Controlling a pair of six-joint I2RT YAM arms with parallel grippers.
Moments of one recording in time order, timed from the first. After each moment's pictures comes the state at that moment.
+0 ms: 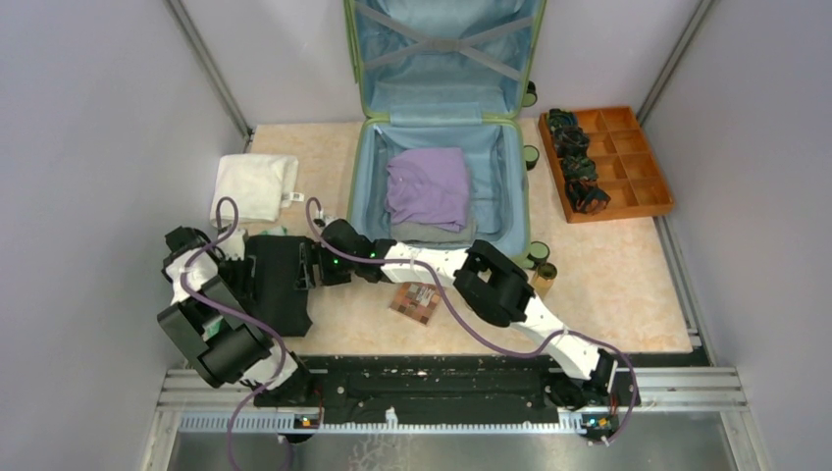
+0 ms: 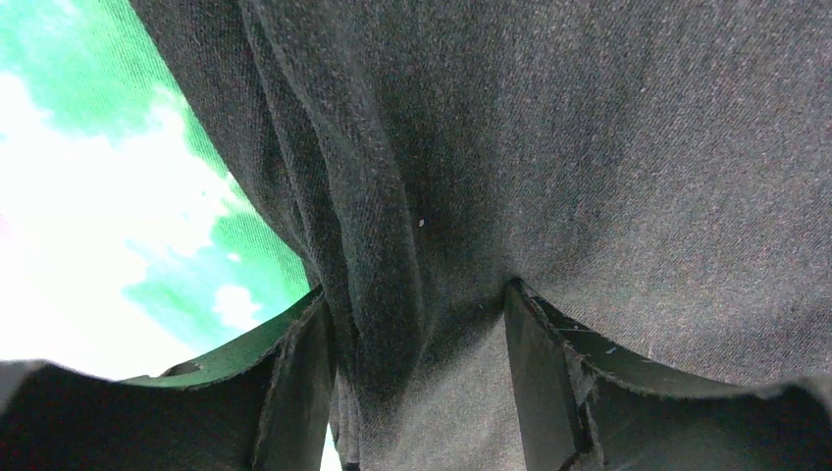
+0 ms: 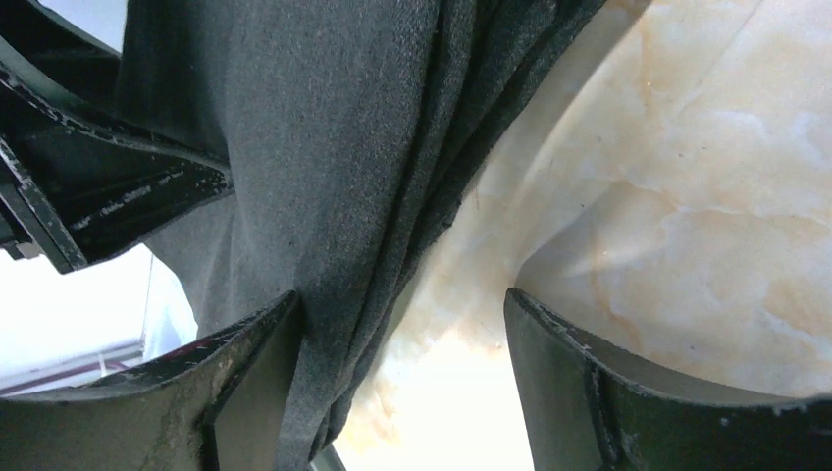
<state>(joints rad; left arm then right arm) 0.71 1.45 0.85 -0.72 0.21 0.67 1.12 2.48 1.99 -0.09 -0.20 0.81</state>
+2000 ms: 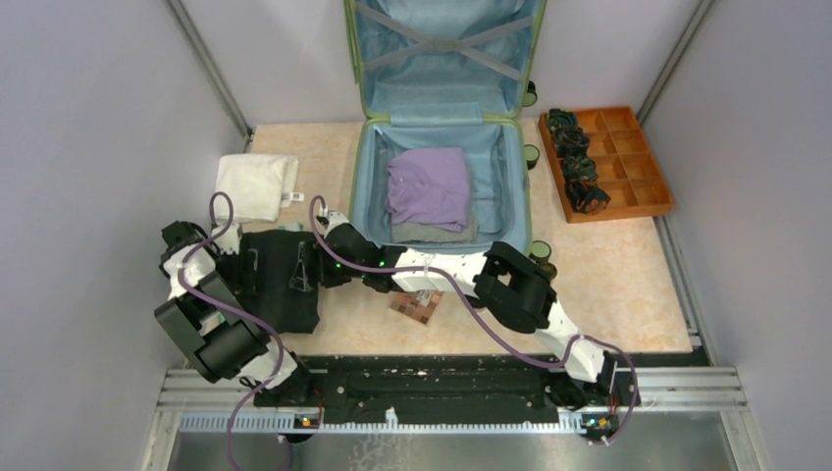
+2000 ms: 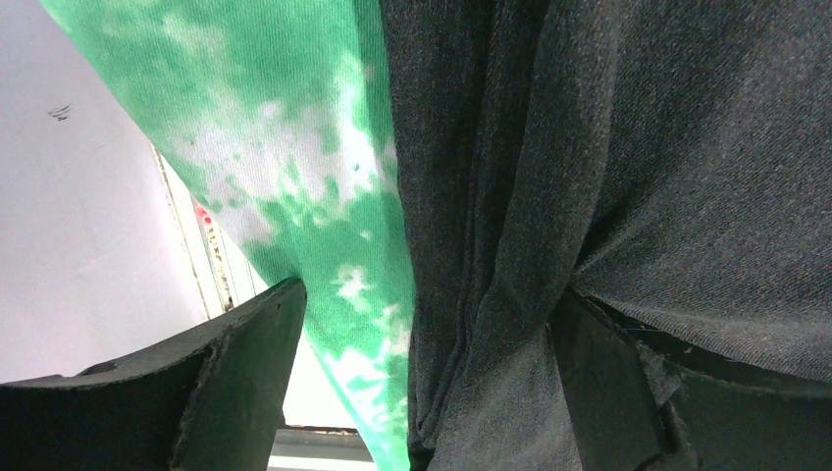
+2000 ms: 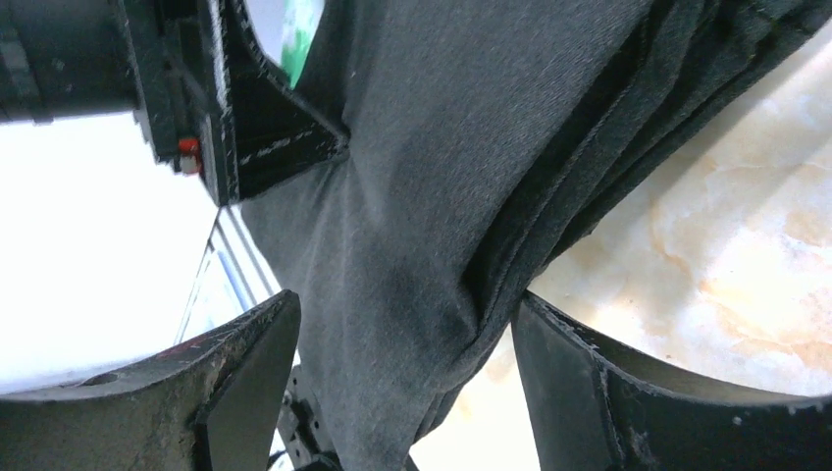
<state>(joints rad) 0.71 1.47 0.89 -0.67 0.19 0.64 1.16 2.28 1.73 0.10 -0.08 0.82</state>
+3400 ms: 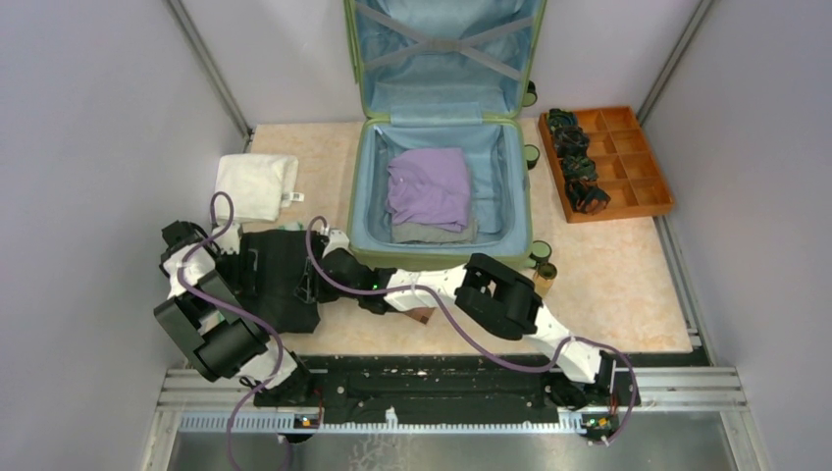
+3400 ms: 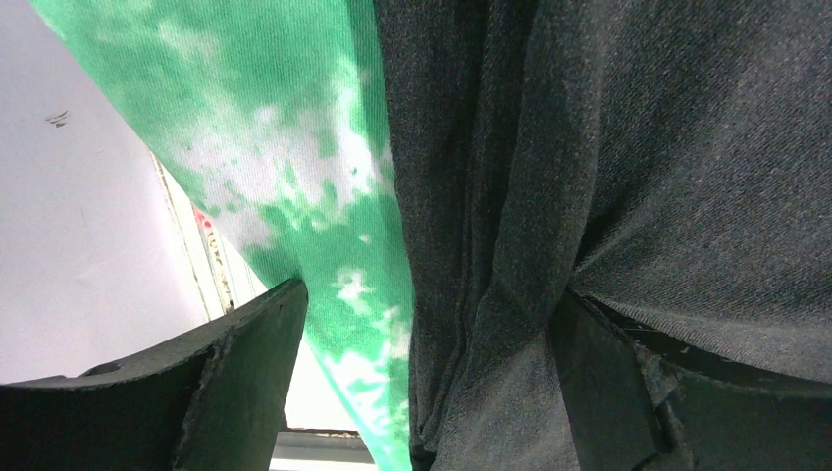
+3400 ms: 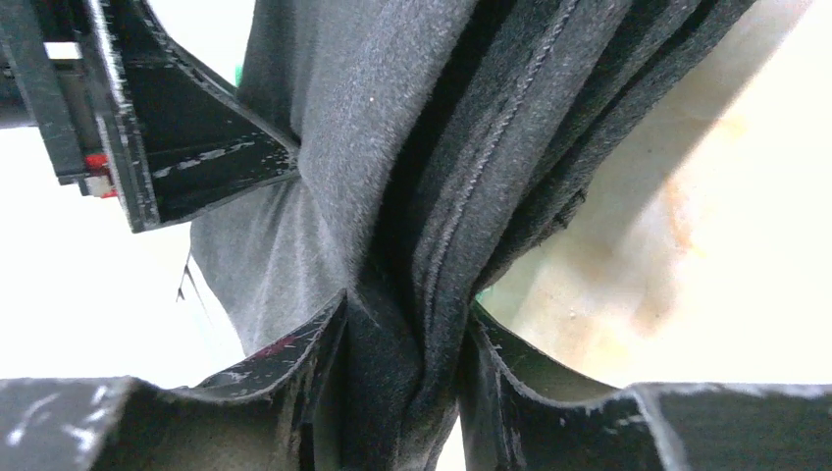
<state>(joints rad) 0.71 1.48 0.89 -0.67 0.19 0.65 1.23 2.38 1.72 0.24 0.09 0.92</state>
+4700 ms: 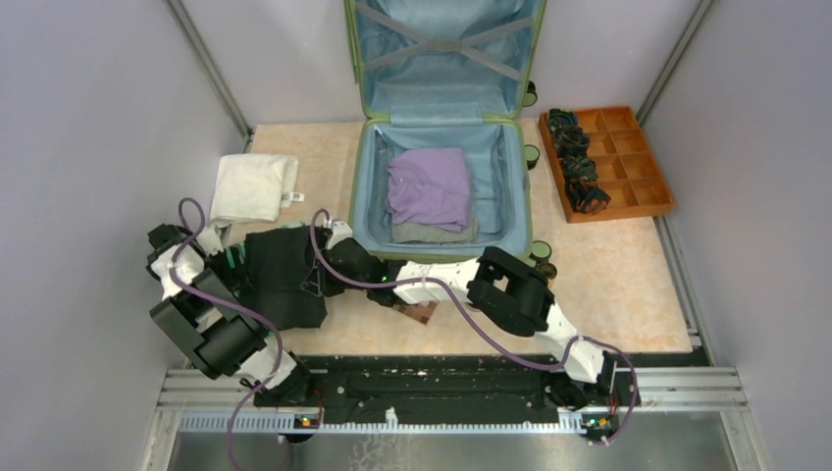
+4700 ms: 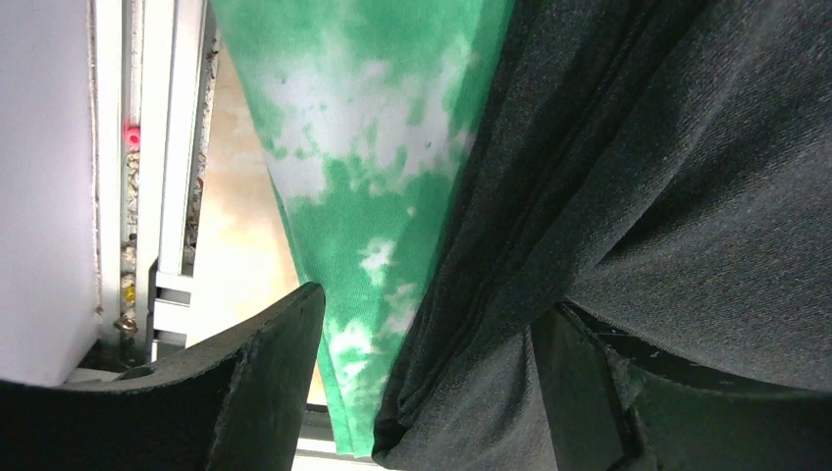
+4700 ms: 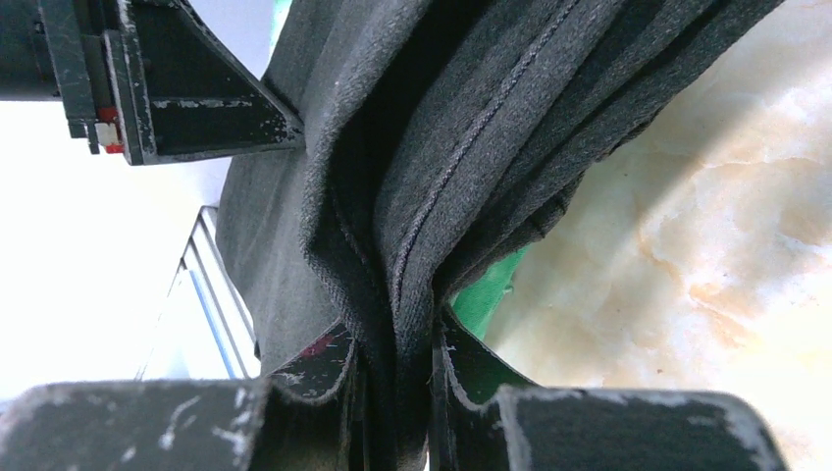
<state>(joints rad) 0.77 1.49 0.97 -0.77 0.22 0.37 1.20 2.29 1.64 0.24 0.02 0.81</state>
